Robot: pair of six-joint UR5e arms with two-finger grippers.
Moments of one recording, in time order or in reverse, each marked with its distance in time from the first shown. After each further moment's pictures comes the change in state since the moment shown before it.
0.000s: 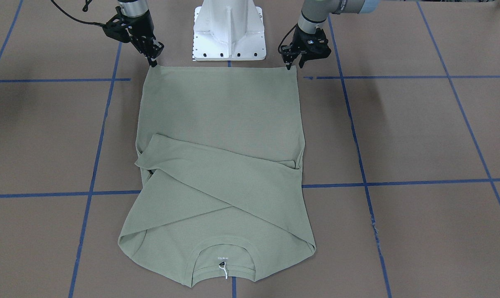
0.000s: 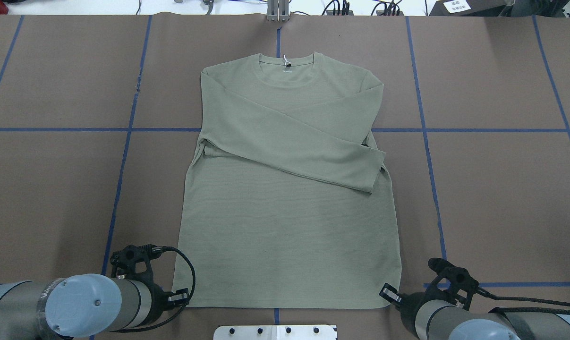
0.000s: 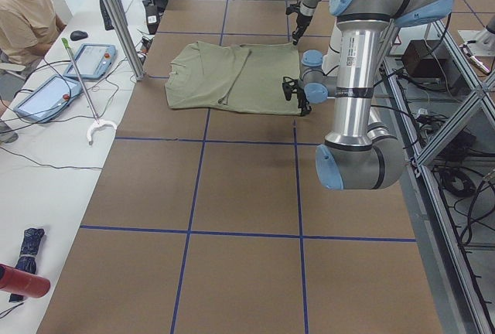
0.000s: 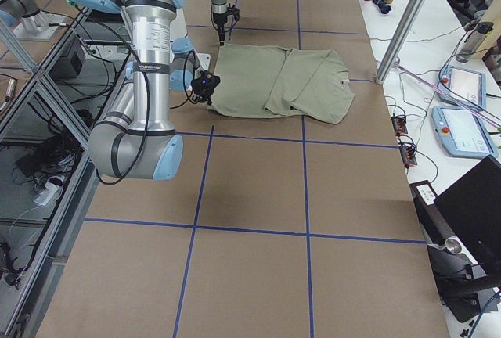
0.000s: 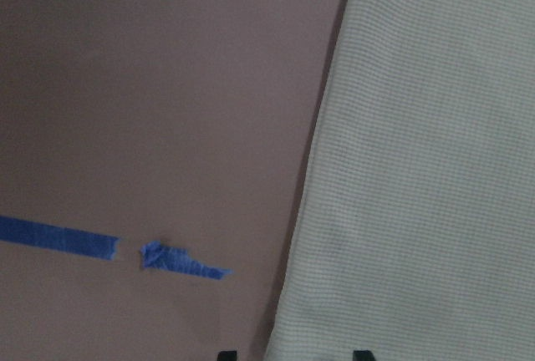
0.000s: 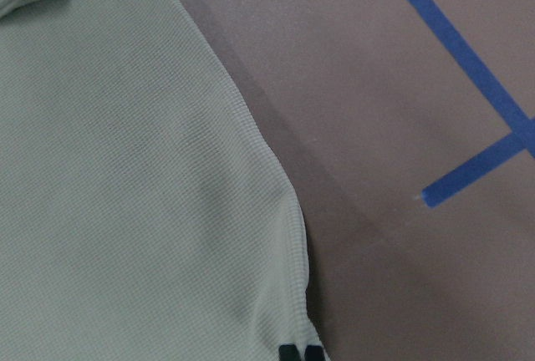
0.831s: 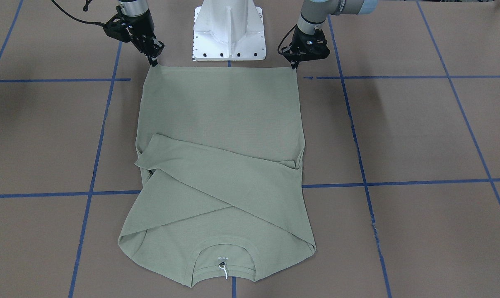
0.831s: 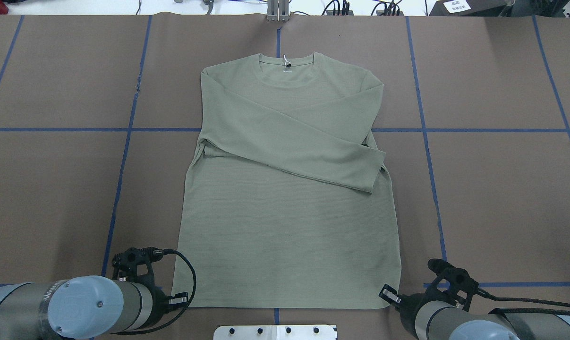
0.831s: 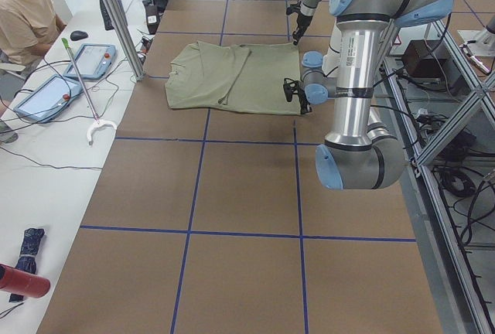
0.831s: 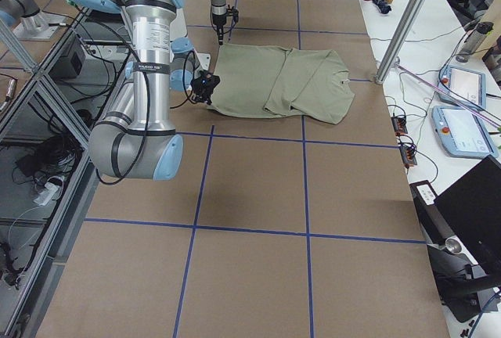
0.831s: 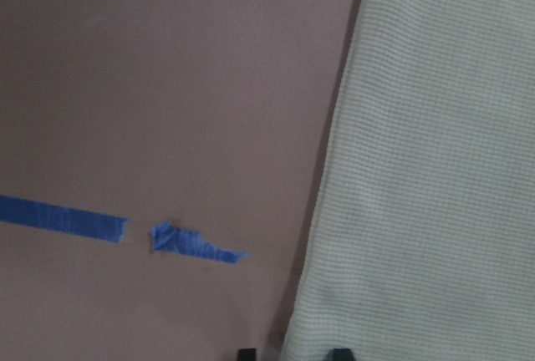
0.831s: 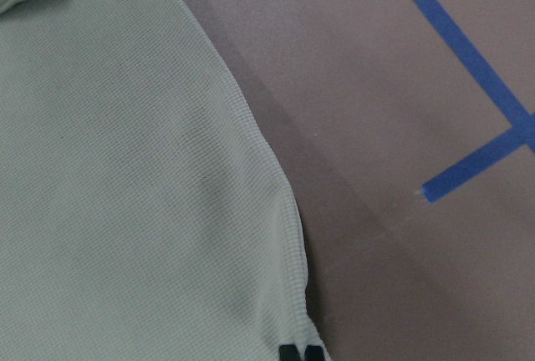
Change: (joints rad) left arm 0.006 -0.002 0.001 -0.001 -0.006 0.001; right arm -0.003 0.000 0.002 0.001 0.000 0.000
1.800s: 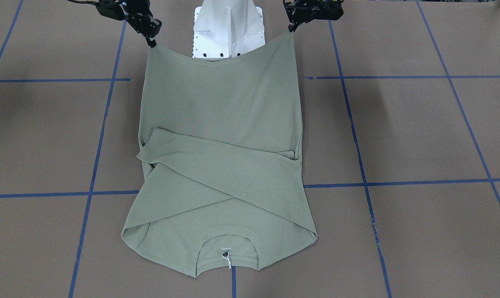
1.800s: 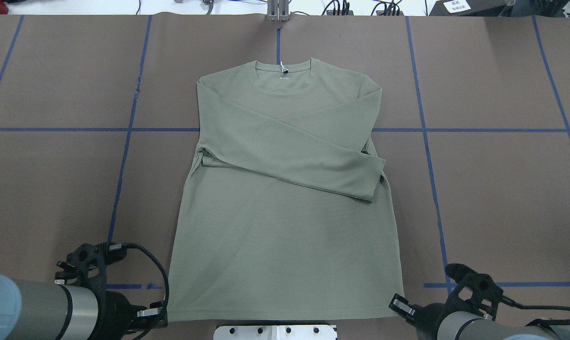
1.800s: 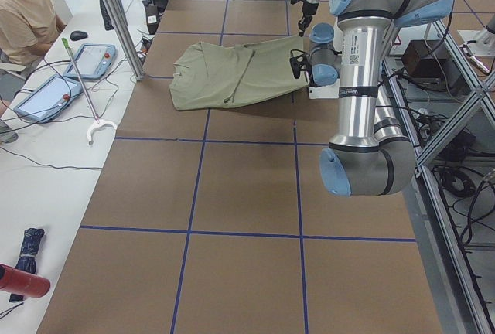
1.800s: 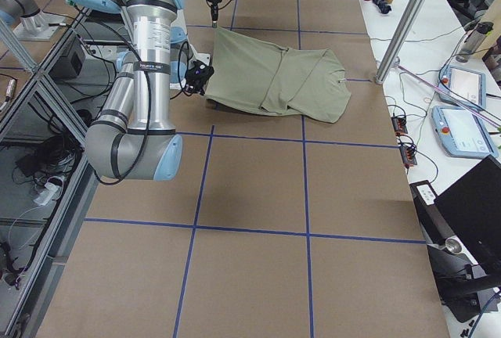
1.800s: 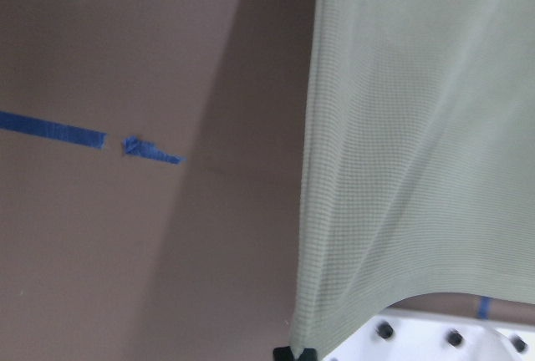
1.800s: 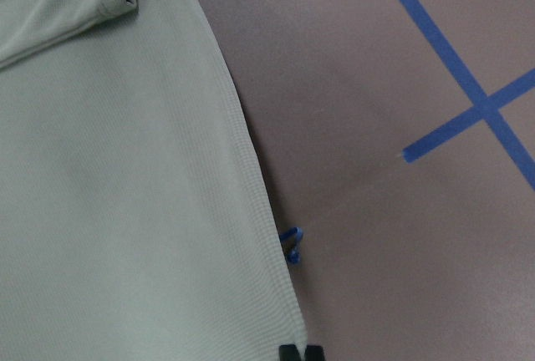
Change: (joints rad) left arm -0.045 0.097 -0.344 0.006 -0.102 -0.051; right arm -0.020 -0.052 0.207 -0.100 -0.001 0.000
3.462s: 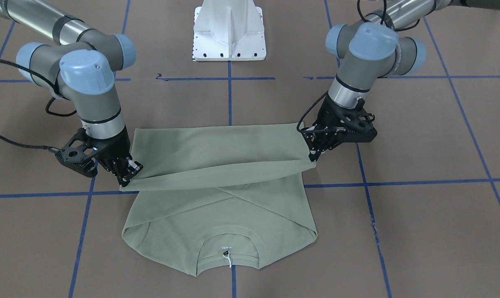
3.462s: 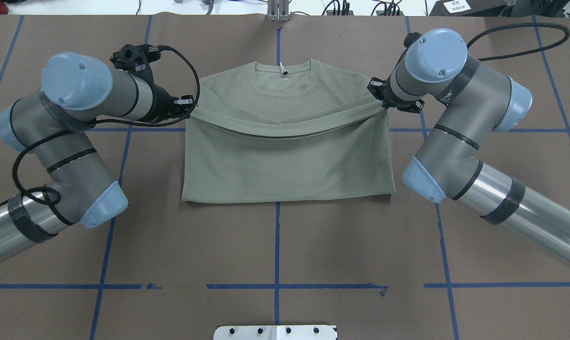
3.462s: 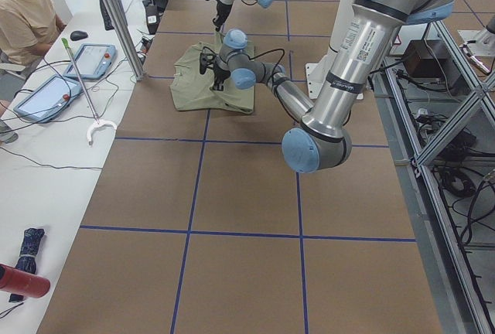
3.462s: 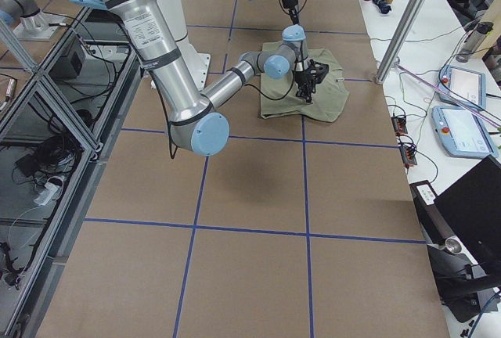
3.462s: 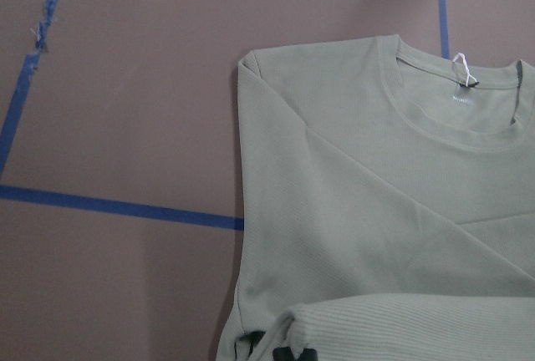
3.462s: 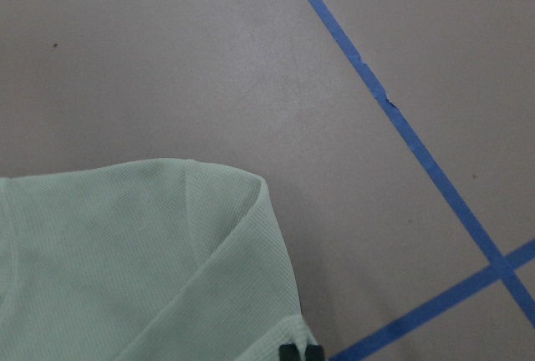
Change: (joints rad) left arm -0.582 -0.482 0.781 -0.236 -0.041 0.448; right arm 0.839 0.653 -0.851 0.059 0.432 -0.673
